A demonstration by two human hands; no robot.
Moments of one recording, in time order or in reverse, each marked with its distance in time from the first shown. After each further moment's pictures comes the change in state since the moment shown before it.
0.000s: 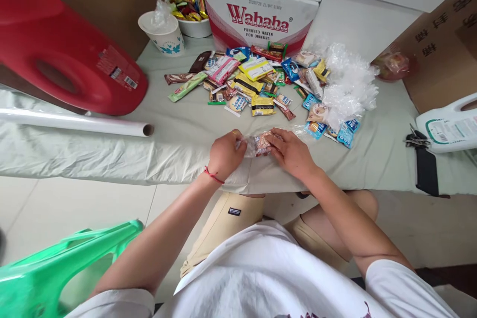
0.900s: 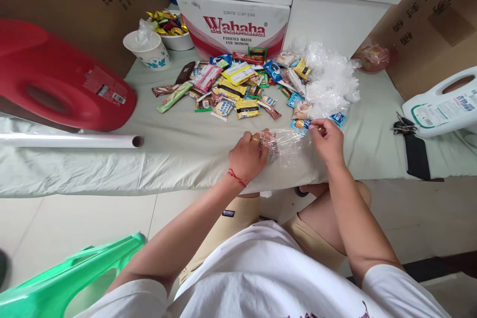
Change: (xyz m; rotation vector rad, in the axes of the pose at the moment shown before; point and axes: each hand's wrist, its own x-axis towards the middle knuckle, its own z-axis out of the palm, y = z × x) left_hand -0.020 0.064 0.055 0.379 -0.030 0.197; right_hand -0.049 0.087 -0.034 0.392 0.559 0.520
